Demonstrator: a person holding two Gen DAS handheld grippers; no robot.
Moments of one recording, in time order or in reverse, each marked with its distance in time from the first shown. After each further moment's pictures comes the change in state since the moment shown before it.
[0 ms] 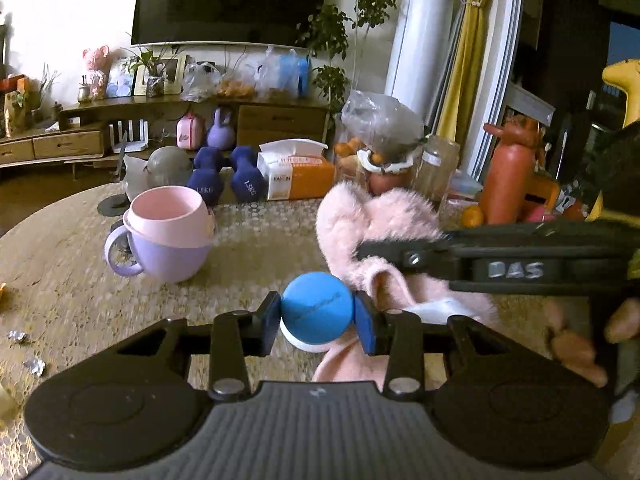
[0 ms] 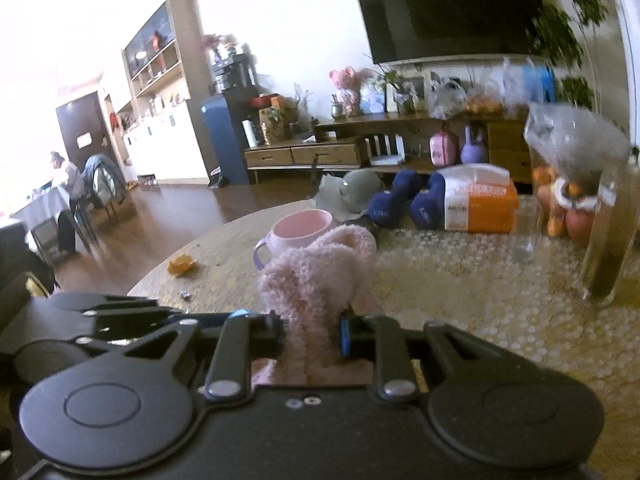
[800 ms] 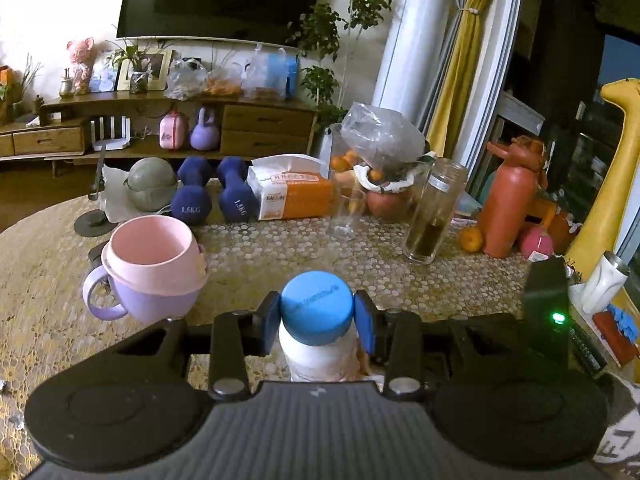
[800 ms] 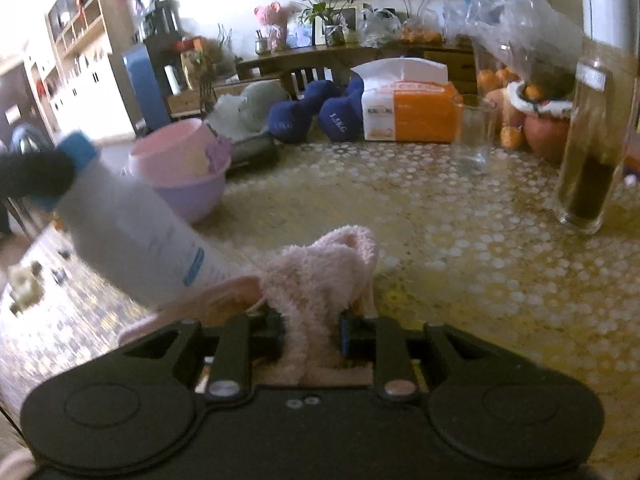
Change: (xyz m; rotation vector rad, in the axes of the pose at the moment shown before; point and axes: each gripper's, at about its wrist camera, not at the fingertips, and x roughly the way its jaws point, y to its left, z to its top) left arm 0.038 0.026 0.040 -0.015 0.009 -0.063; right arm 0.077 -0.057 -0.042 0.015 0.149 -0.245
